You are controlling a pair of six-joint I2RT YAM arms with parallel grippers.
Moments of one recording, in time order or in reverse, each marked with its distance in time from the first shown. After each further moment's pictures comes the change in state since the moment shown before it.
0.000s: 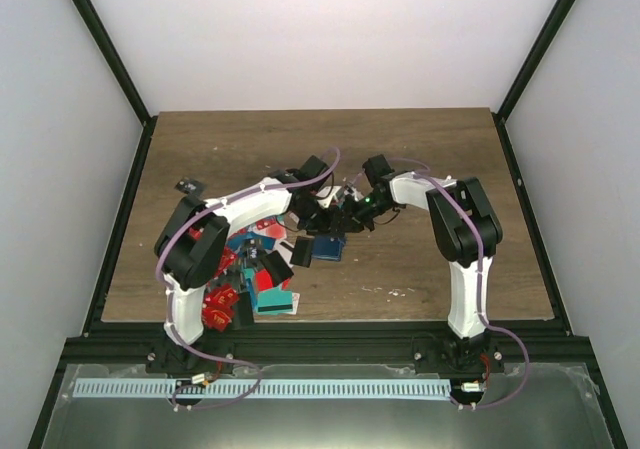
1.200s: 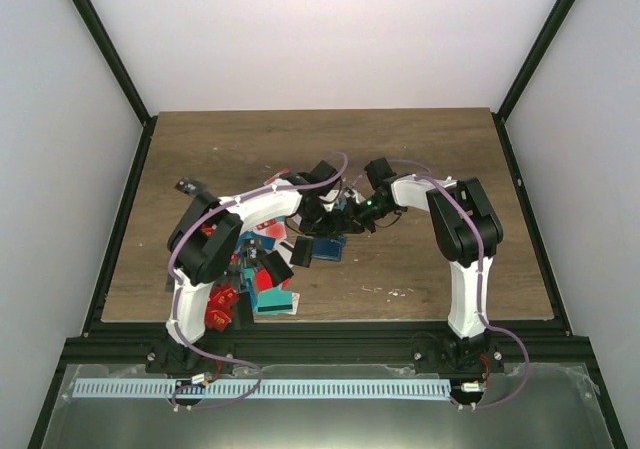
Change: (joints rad) left arm -0.032 0.091 0.070 -0.043 -0.146 -0.040; right arm -0.007 0.002 -0.040 0.045 -0.014 -0.057
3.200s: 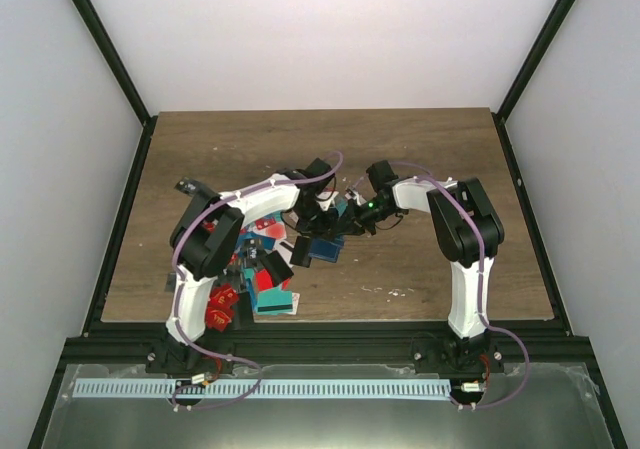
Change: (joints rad) left arm 0.043 0.067 0.028 -0.082 0.079 0.043; right arm -0.006 -0.005 -0.040 0.045 -0.018 0.016
